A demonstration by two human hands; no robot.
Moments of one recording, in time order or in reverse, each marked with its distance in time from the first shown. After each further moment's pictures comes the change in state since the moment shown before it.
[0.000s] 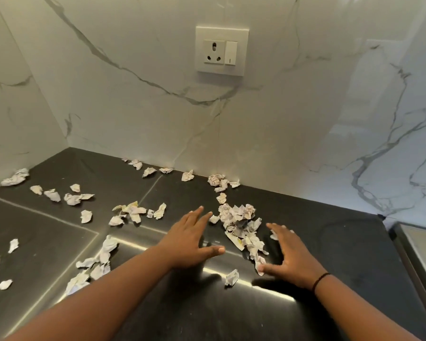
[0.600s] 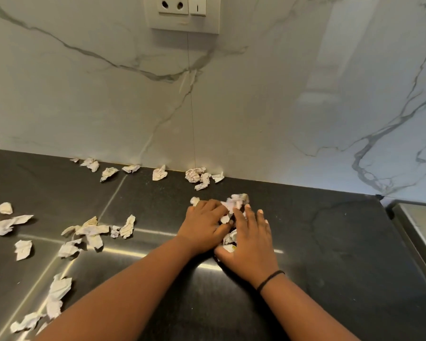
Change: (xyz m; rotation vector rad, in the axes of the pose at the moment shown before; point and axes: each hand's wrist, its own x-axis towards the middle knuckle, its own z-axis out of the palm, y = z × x) left_hand 0.137 0.008 0.046 -0.075 0.210 0.255; right_hand 0.077 -0.057 0.053 -0.074 0.292 0.199
